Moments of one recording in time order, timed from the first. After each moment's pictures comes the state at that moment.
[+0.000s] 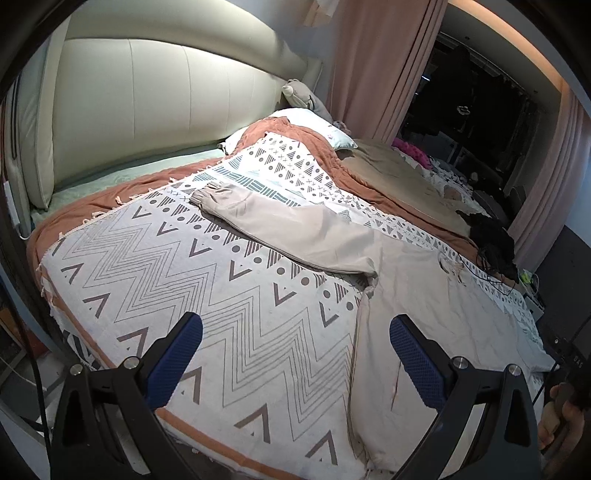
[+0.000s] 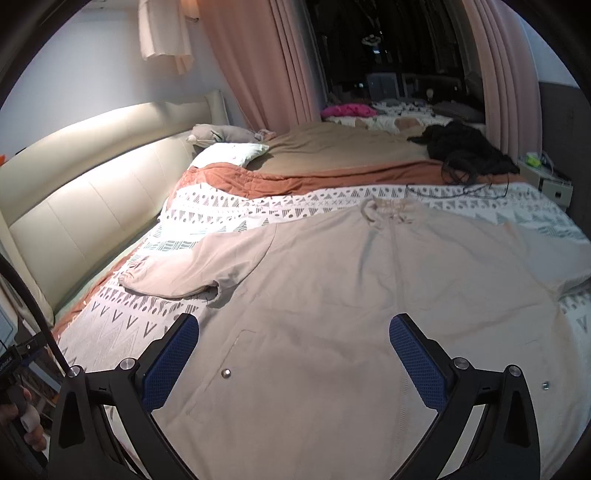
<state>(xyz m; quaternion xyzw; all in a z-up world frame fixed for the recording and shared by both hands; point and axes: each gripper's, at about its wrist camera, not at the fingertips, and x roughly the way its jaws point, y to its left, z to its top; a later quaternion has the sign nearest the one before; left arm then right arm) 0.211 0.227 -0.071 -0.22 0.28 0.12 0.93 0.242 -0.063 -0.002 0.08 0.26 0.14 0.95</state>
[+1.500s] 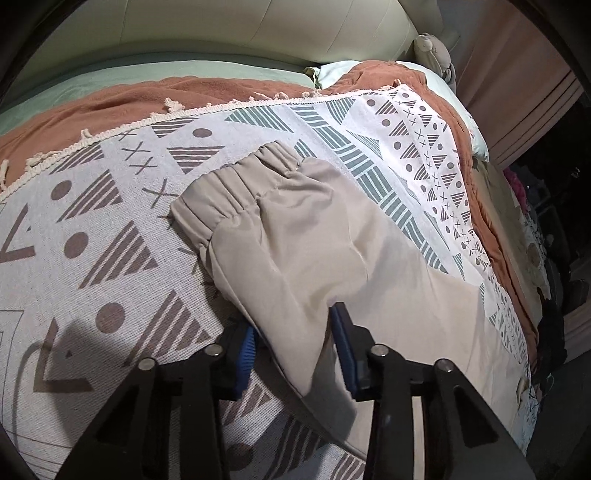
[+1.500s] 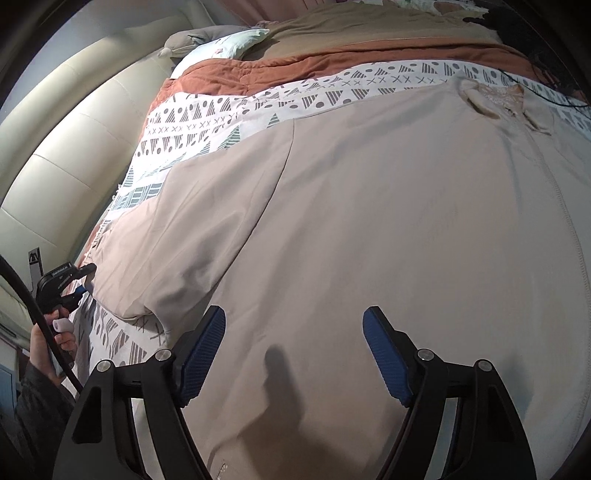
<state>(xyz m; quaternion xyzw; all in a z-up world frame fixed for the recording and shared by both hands) 0.514 0.461 -0.220 -0.38 0.37 0.21 0.82 0.564 0.037 -0.110 0.11 0.45 0.19 0.86</state>
